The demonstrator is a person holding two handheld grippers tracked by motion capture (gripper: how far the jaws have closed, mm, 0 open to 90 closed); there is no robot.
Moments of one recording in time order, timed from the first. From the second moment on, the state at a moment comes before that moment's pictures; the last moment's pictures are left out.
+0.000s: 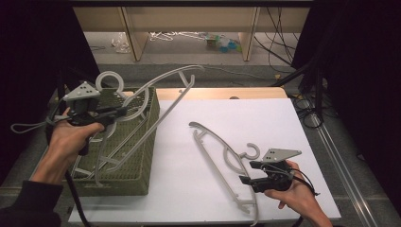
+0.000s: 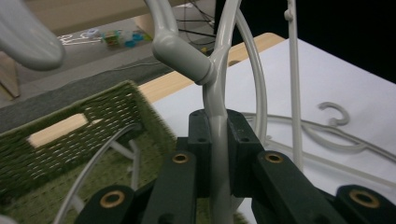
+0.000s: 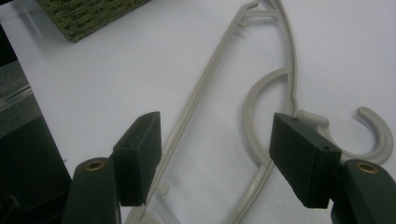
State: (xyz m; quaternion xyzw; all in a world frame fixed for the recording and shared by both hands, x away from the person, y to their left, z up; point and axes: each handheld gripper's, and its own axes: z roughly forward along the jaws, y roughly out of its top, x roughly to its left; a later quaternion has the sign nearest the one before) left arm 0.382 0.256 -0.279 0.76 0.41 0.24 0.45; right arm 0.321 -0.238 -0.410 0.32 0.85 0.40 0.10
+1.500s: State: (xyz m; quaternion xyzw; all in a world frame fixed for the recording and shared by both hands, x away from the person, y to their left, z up) left arm 0.412 0.362 -0.360 0.77 0.46 0.31 0.31; right arm 0.325 -0.241 -0.415 0.34 0.85 0.39 0.09
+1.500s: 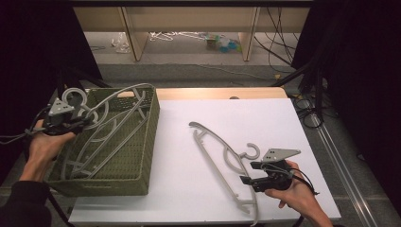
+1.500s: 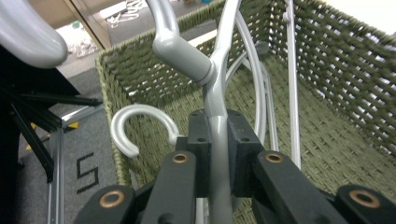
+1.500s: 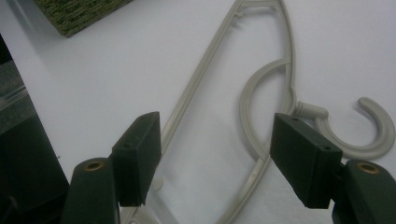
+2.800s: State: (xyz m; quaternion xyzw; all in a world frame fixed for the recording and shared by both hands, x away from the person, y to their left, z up) left arm 0.396 0.356 -0.370 0.71 0.53 0.32 0.34; right arm 0.326 -0.243 -0.418 0.34 0.85 0.39 0.09
